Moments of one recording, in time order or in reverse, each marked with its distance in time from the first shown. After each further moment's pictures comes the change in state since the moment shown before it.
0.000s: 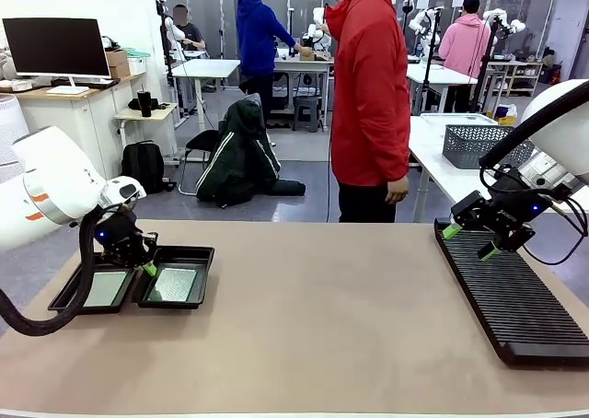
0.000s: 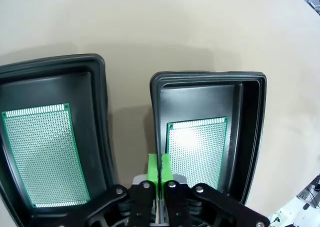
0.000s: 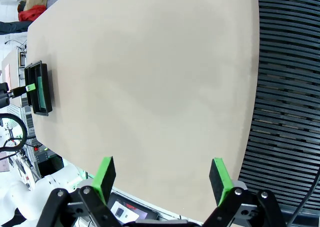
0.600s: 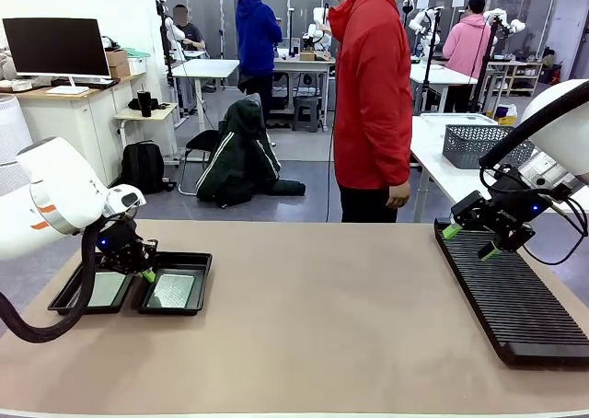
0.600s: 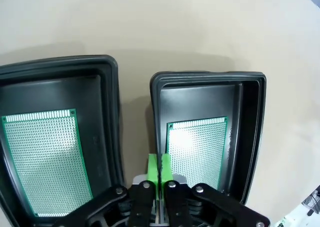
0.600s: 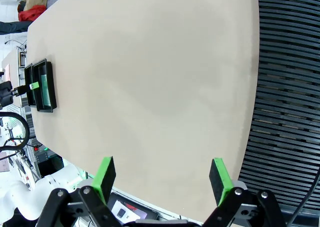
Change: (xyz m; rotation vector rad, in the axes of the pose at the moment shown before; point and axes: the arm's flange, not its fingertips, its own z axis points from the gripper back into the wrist) left arm 0.001 0.007 -0.016 0.026 -0.010 0.011; right arm 0.000 0.000 0.000 0.000 0.000 0.000
